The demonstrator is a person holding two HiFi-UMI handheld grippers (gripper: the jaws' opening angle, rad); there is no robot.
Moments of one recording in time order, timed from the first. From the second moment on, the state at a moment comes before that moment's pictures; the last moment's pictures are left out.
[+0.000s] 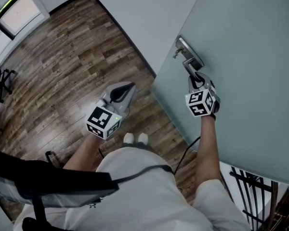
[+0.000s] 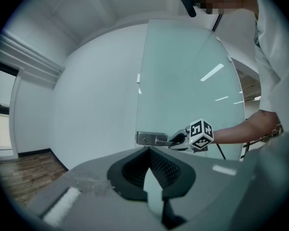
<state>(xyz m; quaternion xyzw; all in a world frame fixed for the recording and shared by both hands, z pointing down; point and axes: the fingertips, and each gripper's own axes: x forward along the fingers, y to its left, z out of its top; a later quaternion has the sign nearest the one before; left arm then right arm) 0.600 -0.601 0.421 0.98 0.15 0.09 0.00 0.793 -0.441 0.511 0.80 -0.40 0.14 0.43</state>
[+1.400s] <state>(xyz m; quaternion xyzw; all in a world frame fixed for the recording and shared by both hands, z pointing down) 0.567 -0.565 0.385 0.99 0.16 0.05 0.01 0.620 -0.426 0.402 0.87 -0.49 0.09 0.00</state>
